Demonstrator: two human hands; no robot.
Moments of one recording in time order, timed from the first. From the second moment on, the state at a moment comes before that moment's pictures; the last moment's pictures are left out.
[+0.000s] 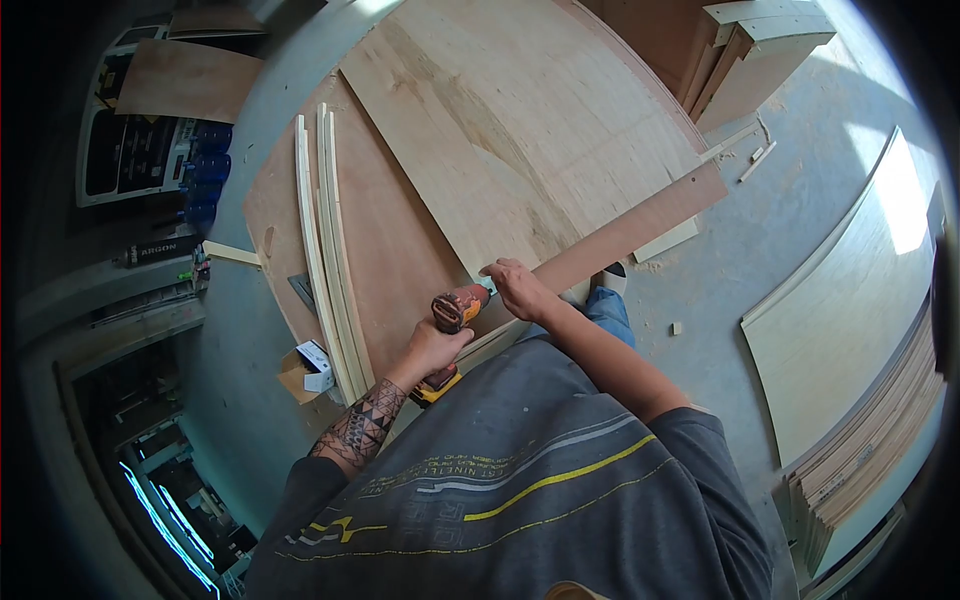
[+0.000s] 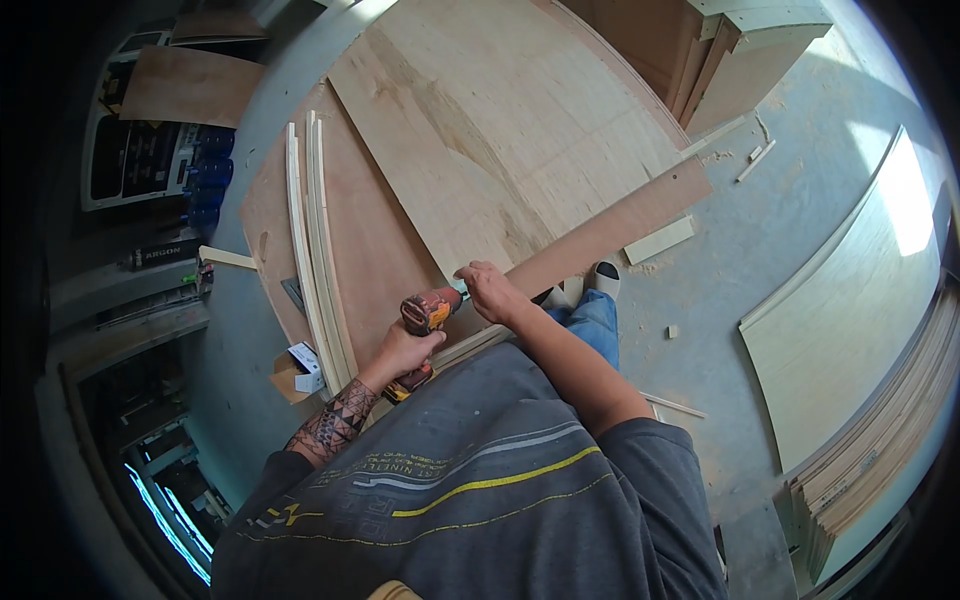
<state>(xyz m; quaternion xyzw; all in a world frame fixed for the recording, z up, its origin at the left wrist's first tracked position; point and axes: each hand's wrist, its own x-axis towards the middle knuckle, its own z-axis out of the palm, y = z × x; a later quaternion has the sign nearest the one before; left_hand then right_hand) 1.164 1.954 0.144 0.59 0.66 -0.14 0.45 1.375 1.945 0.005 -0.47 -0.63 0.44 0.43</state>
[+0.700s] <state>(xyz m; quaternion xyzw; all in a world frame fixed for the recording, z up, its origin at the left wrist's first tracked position) 1.246 1.955 0.167 0.66 0.56 0.08 0.49 1.550 1.880 0.062 -0.58 -0.14 0.63 0.50</state>
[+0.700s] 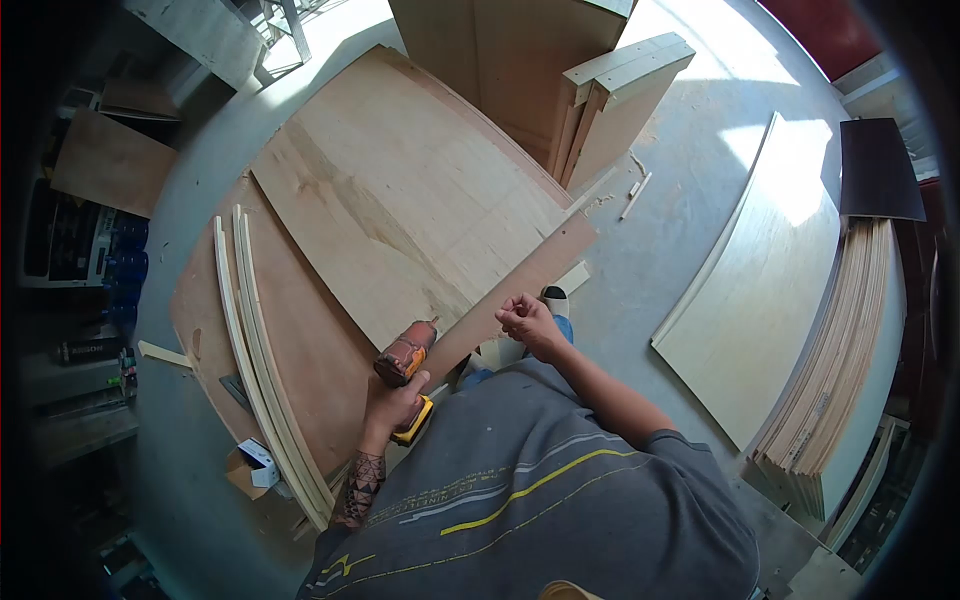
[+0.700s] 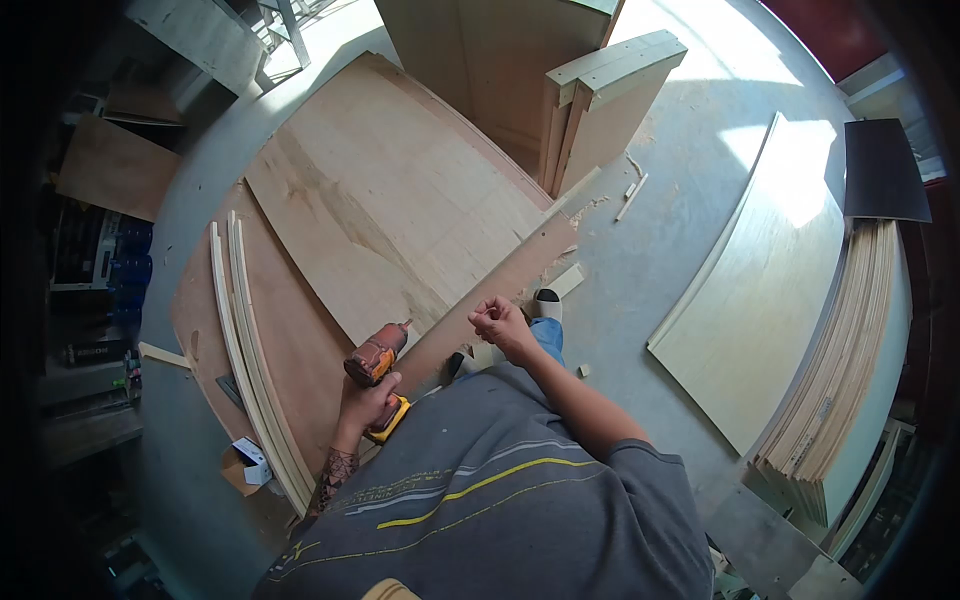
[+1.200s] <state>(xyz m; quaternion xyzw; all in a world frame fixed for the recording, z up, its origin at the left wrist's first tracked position) 1.485 1.967 0.149 0.68 0.50 0.01 0.53 1.715 1.921 0.026 -0.27 0.08 0.76 0.58</state>
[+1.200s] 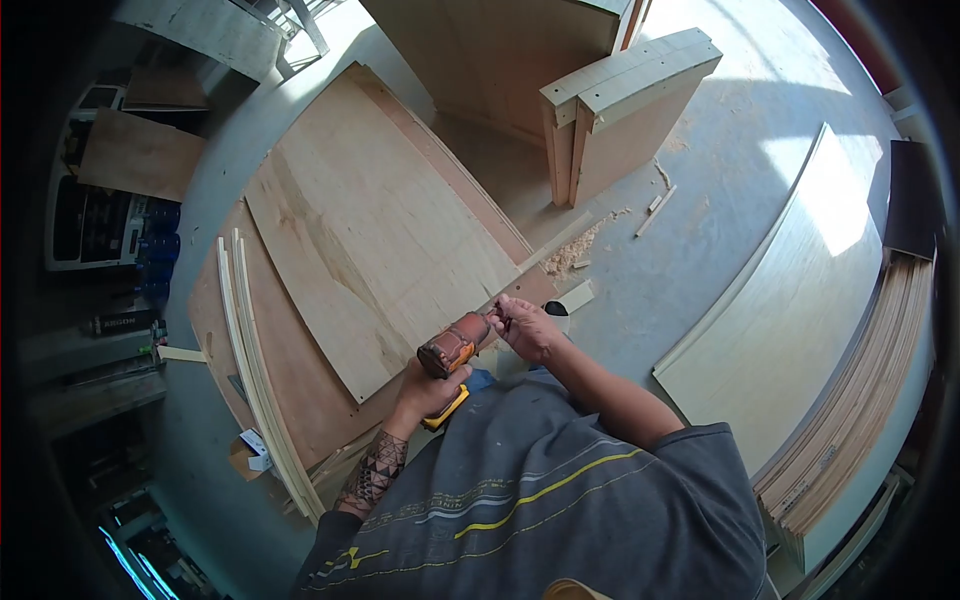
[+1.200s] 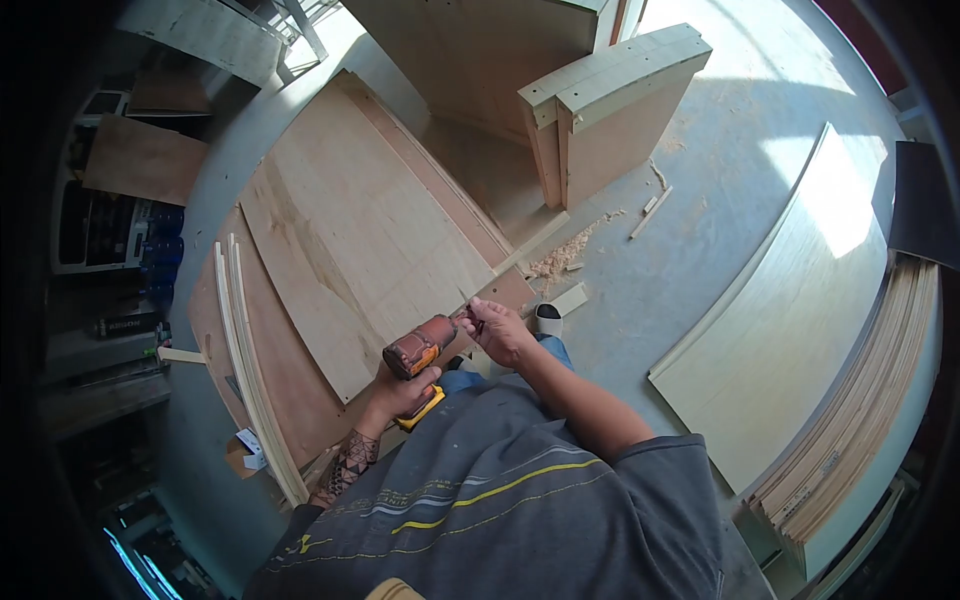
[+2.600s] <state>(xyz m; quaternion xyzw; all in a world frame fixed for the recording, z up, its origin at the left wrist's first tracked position) 1.575 2.015 0.178 0.68 0.57 -0.09 0.45 1.722 1.940 0.004 -0.16 0.22 0.75 0.60</state>
